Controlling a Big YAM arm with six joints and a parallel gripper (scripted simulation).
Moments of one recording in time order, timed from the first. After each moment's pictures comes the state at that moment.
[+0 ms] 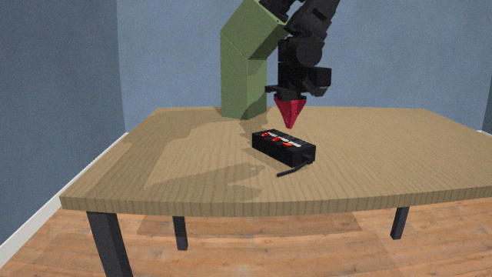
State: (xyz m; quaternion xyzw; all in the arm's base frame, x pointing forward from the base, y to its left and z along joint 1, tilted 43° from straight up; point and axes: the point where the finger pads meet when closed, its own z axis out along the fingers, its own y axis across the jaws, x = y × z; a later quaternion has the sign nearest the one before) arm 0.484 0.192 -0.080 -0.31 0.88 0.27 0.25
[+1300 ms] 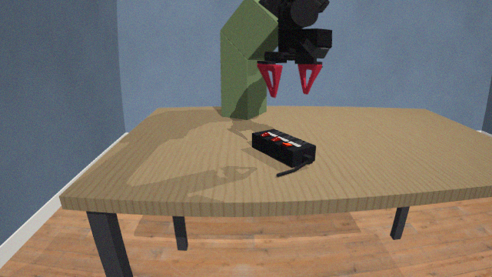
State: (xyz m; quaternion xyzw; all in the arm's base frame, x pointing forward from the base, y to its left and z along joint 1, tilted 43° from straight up) arm 0.463 0.143 -0.023 -0.30 0.88 0.27 0.25
